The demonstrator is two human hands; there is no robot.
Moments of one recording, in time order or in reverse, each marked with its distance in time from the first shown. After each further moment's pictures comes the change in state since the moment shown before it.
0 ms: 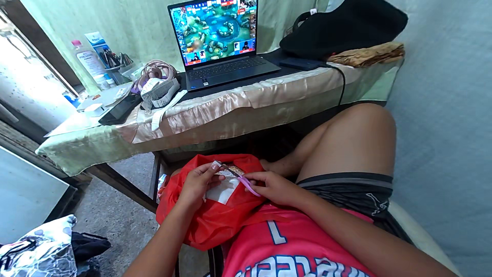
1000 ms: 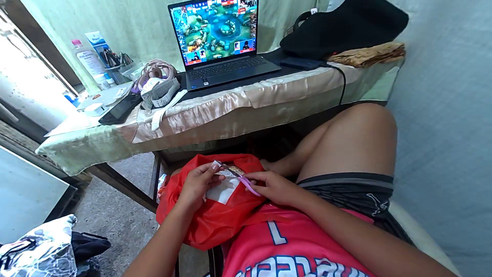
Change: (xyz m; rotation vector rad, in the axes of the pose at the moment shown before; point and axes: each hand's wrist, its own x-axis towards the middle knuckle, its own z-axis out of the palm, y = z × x) left_hand 0.000 0.001 0.000 0.008 0.002 0.000; right_hand 0.000 0.001 0.000 0.002 0.014 -0.012
